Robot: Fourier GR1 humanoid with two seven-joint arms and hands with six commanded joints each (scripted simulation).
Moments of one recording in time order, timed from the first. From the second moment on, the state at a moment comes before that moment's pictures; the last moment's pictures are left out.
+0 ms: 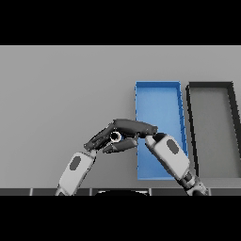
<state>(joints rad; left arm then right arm) -0.22 0.00 -0.40 -1.57 -0.04 -0.40 -0.08 -0.56 -0.12 0.40 -1.72 -0.34 0.64 0.29</state>
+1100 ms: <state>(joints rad) -0.23 0.02 -0.39 -1.52 -0.10 -0.41 0.07 -0.62 0.02 0.25 -1.73 -0.39 0.66 0.51</state>
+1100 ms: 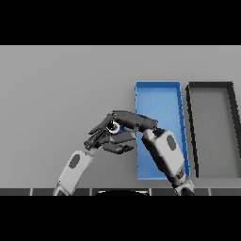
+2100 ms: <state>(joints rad) -0.20 0.05 -0.39 -1.57 -0.09 -0.41 0.09 -1.00 -0.21 -0.15 -1.34 -0.35 0.40 0.49</state>
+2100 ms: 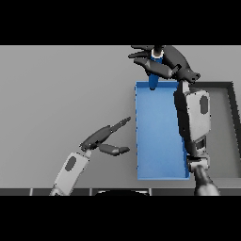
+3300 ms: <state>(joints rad) -0.23 0.05 -0.38 -1.55 -0.13 -0.38 0.05 -0.75 -0.48 0.39 -0.96 -0.61 -0.04 0.61</state>
